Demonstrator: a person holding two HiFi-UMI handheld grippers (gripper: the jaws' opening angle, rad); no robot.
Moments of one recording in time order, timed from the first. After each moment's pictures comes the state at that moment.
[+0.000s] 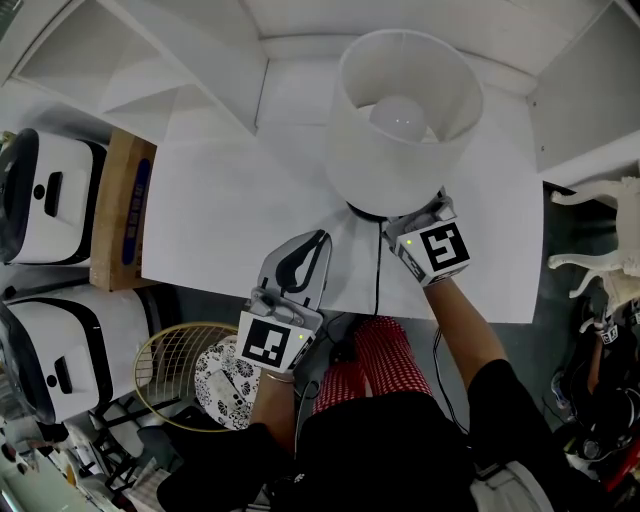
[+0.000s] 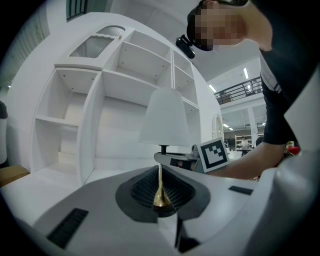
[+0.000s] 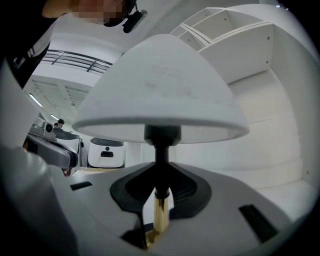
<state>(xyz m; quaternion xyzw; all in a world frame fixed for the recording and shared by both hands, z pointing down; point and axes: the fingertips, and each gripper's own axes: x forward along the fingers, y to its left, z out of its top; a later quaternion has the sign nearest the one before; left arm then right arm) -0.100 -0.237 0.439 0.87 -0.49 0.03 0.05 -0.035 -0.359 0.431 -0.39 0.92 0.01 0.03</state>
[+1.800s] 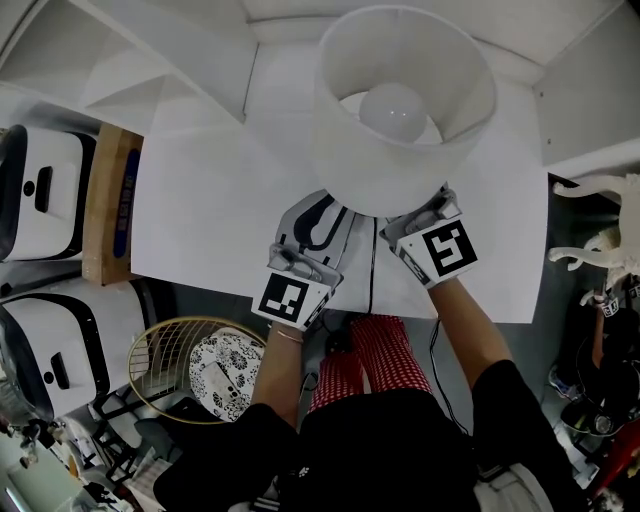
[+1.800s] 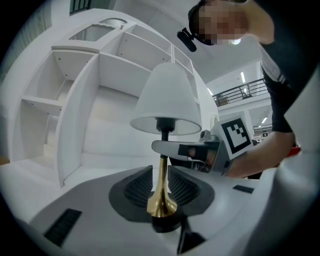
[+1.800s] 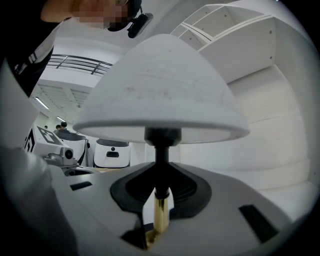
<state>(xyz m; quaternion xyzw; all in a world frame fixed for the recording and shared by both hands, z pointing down) -0.064 -0.295 0.479 0.89 -0.46 0.01 0.05 -0.037 -0.357 0.430 -0.35 0.93 0.02 0.03</state>
